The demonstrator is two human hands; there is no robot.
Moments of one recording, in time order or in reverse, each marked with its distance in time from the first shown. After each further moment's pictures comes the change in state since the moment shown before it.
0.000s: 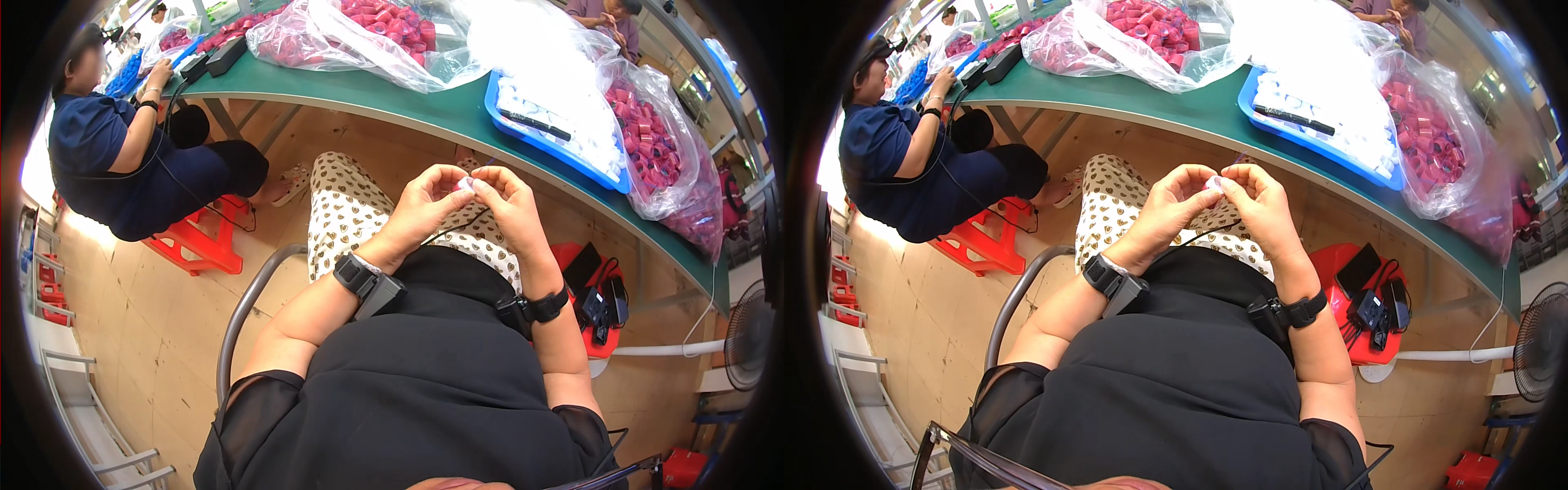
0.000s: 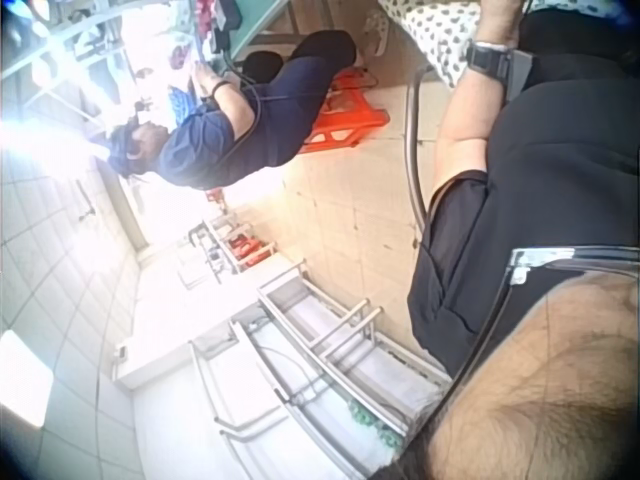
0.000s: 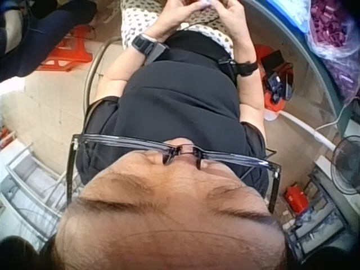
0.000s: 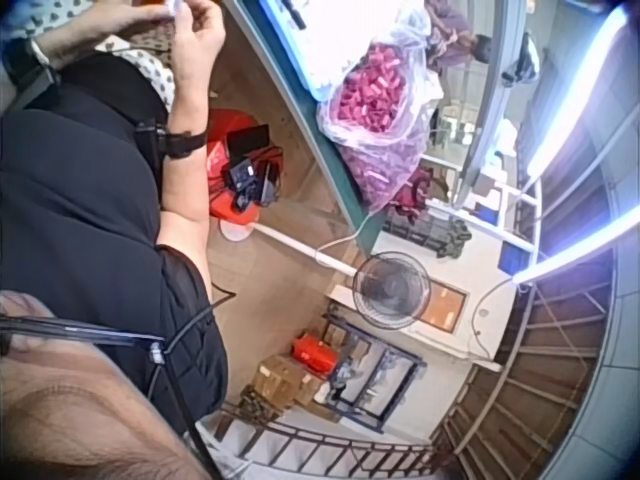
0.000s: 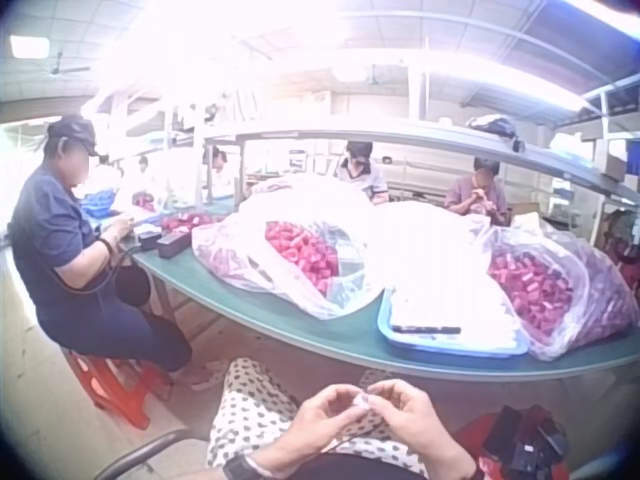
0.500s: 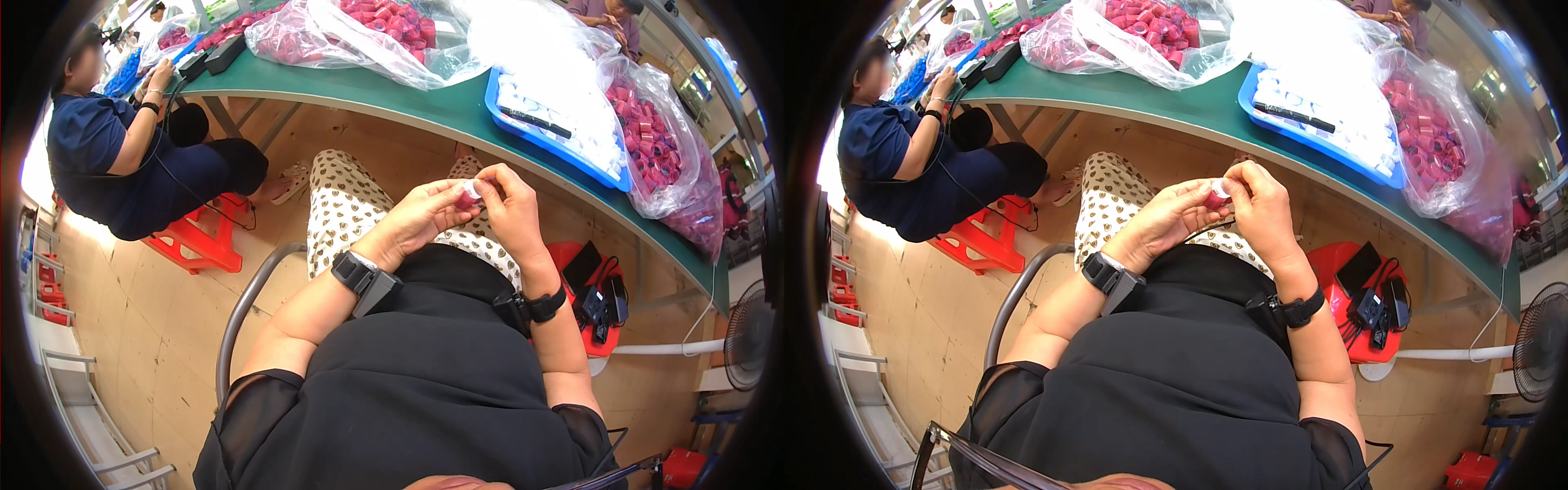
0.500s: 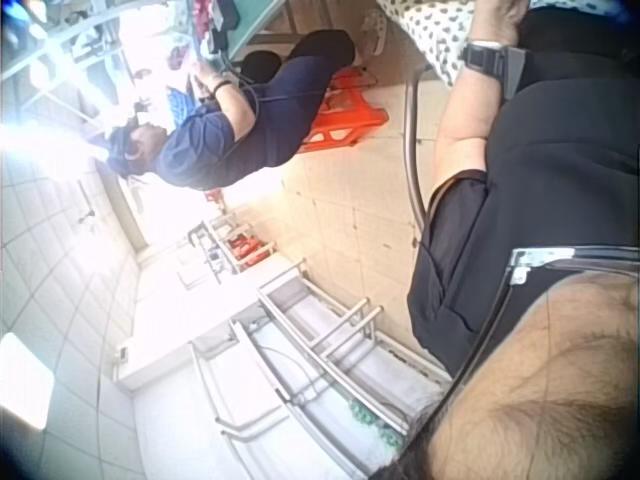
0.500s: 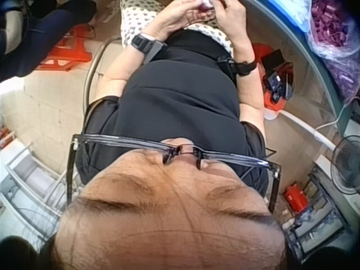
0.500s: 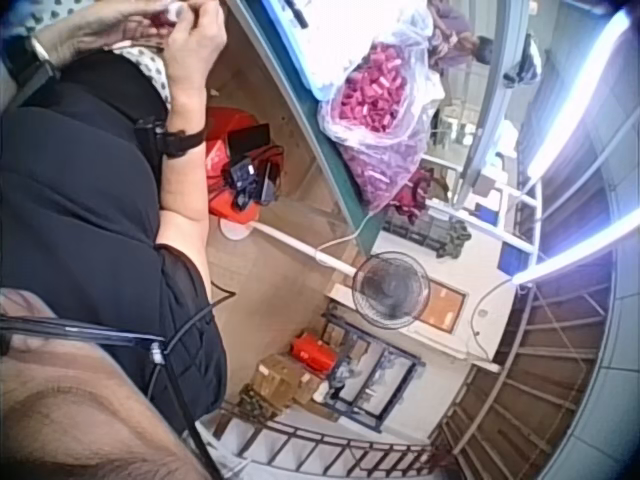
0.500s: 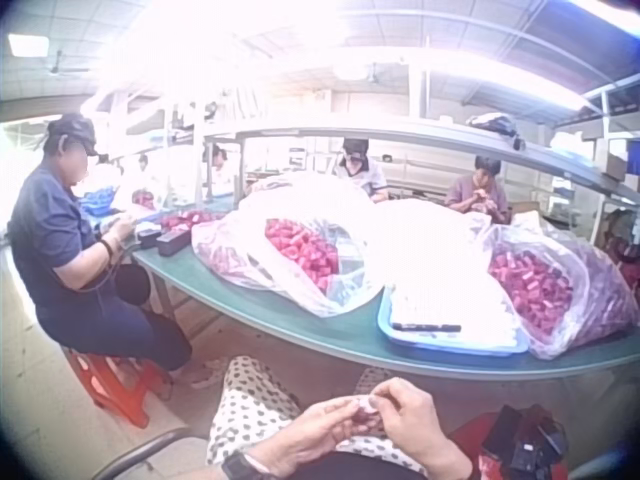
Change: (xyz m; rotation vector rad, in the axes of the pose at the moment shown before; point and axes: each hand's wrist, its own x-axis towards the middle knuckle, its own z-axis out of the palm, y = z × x) left_hand 0.002 -0.013 -0.015 -0.454 -0.170 -0.303; right_hand -0.006 -0.008 0.004 -0.456 0.104 -0.287
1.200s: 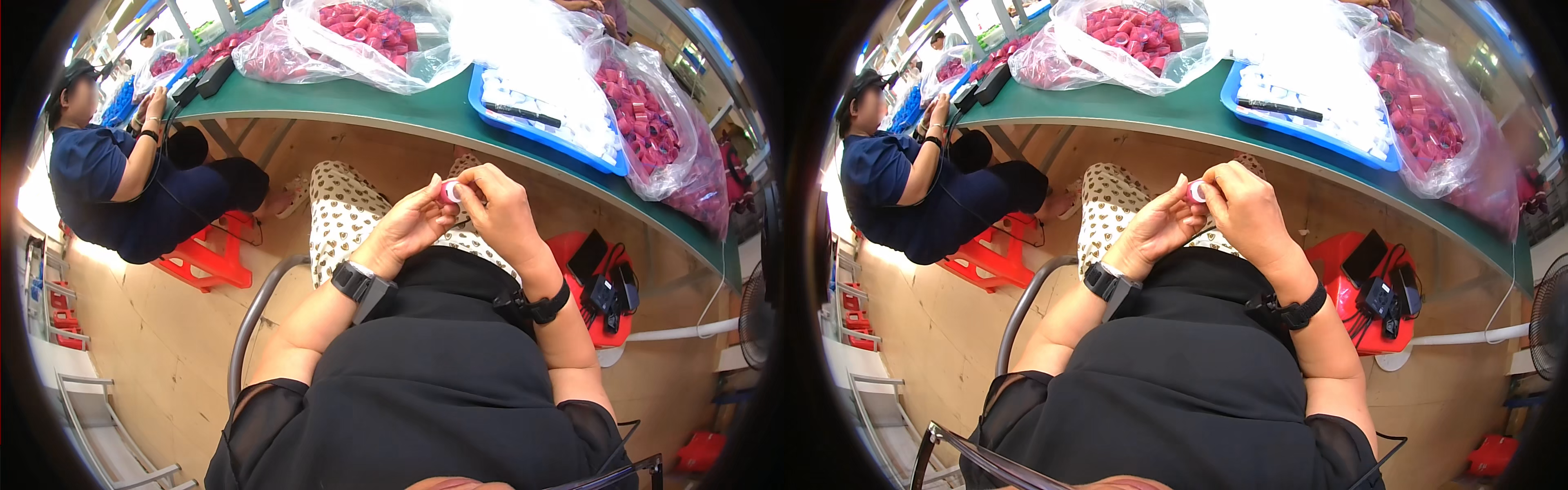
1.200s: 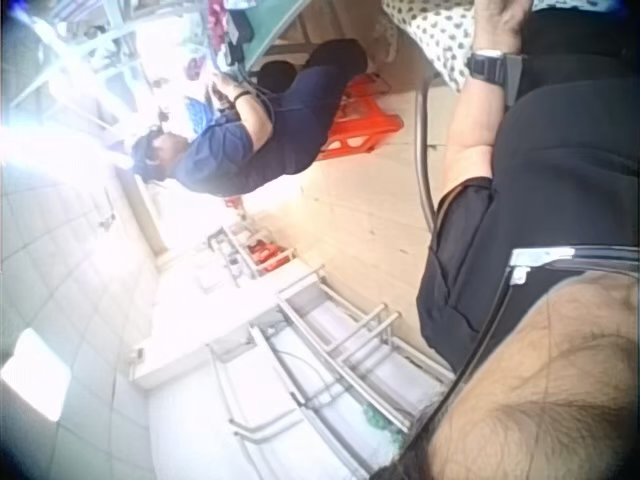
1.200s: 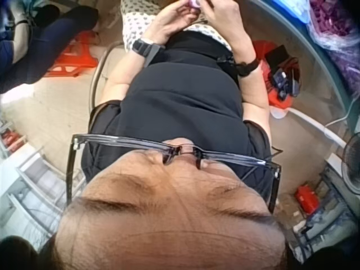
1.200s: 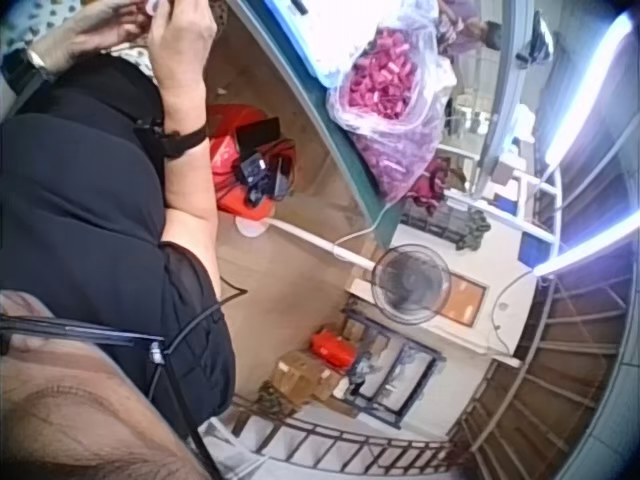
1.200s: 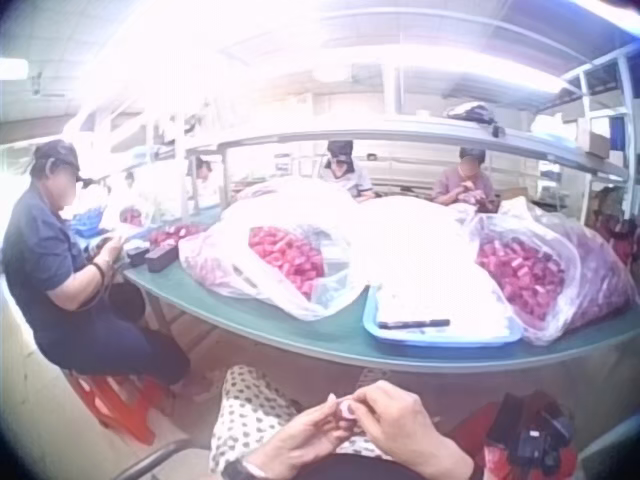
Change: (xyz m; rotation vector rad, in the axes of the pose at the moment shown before) left_hand 0.001 -0.003 -0.001 -0.313 0.024 -0.077; right_hand -0.002 -0.019 -0.003 -0.203 -0.029 -0.237
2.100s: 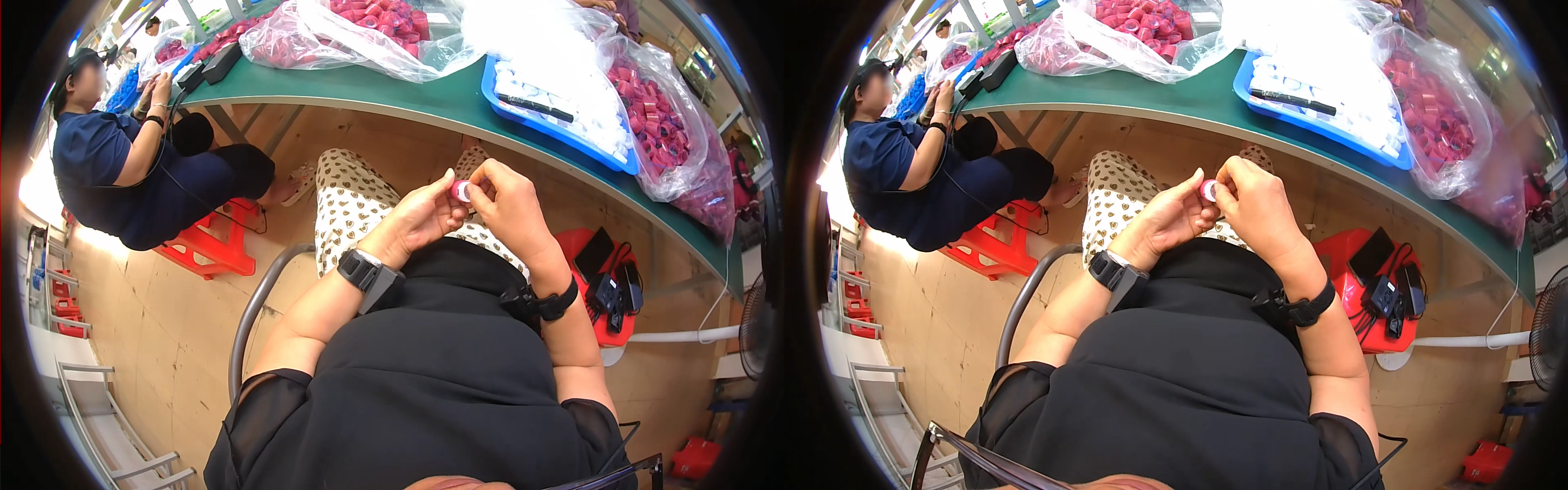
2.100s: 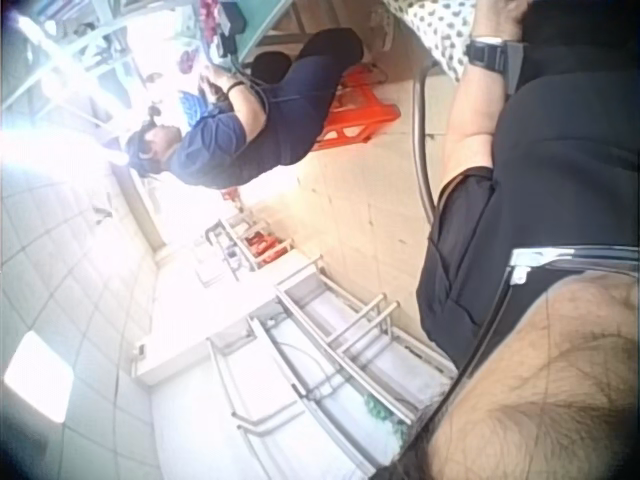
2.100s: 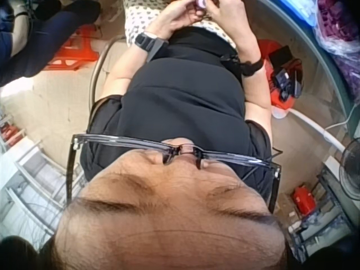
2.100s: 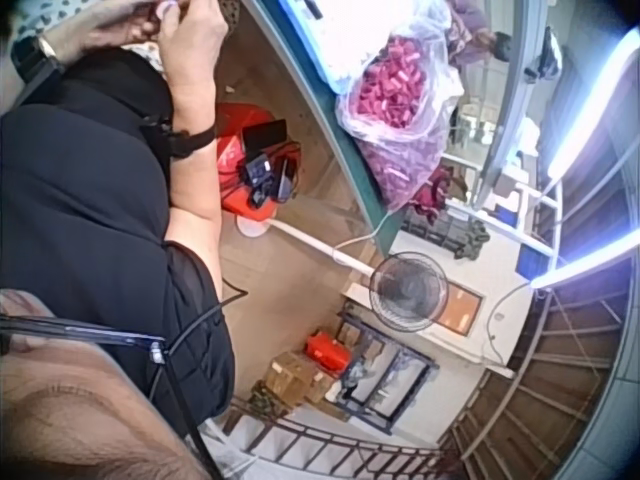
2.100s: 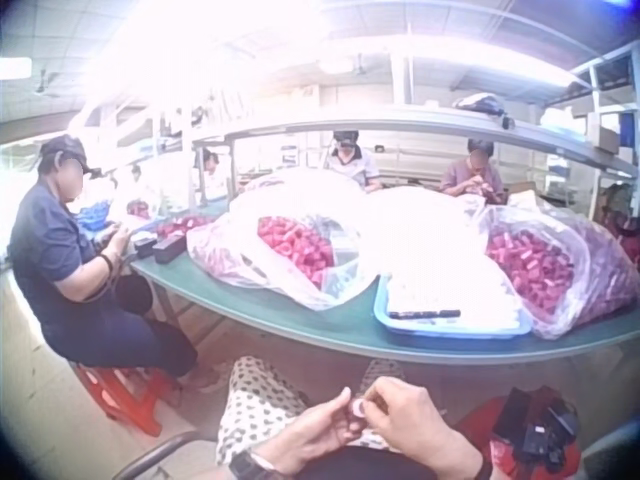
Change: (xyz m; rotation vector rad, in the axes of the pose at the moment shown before) left_hand 0.004 -0.001 -0.007 0.130 0.102 -0.109; right_hand -0.001 -0.002 -0.001 0.008 -0.116 0.166
